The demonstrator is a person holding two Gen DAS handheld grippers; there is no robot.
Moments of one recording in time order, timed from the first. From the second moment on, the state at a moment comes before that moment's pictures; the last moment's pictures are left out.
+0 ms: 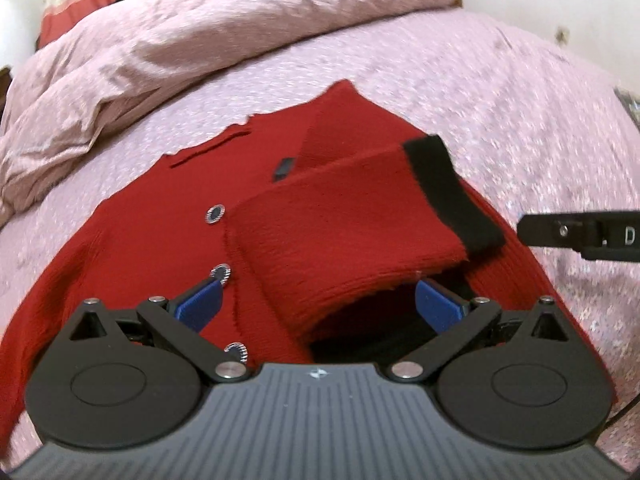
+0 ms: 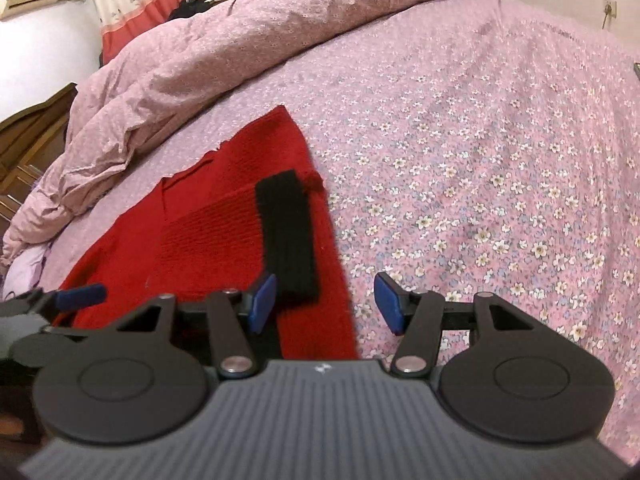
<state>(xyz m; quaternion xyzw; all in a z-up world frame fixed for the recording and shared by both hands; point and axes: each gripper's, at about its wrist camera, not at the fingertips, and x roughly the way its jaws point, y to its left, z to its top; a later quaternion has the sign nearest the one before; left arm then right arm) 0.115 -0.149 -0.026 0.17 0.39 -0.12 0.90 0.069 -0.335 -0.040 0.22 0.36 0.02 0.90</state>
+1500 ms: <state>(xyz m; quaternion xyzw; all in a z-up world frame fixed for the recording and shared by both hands) 0.108 -0.089 0.002 0.08 0.28 -0.01 0.96 0.074 -0.342 -0.054 0.26 0.37 0.04 0.89</state>
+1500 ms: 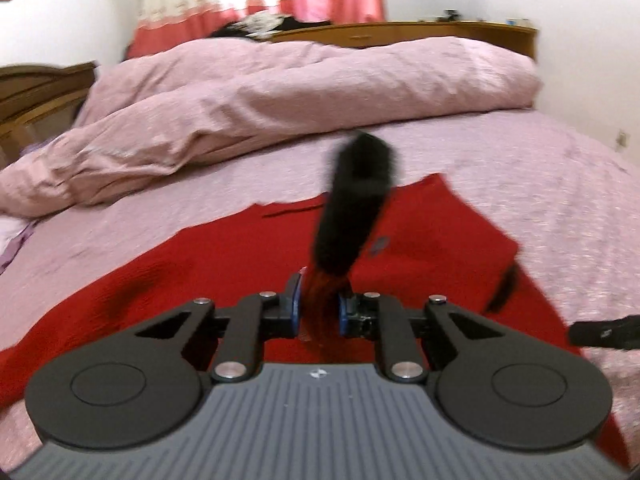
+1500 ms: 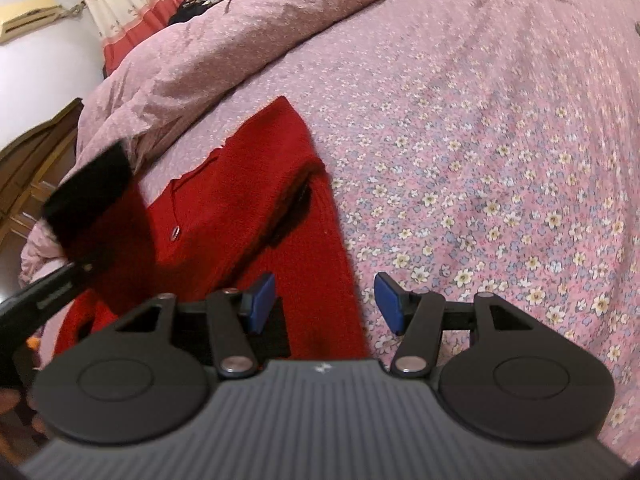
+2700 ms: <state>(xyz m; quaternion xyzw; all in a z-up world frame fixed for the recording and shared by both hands) 0.027 0.052 -0.025 -0.01 0.38 0.06 0.92 0.104 -0.270 -0.061 0.15 0.44 0.11 0.88</state>
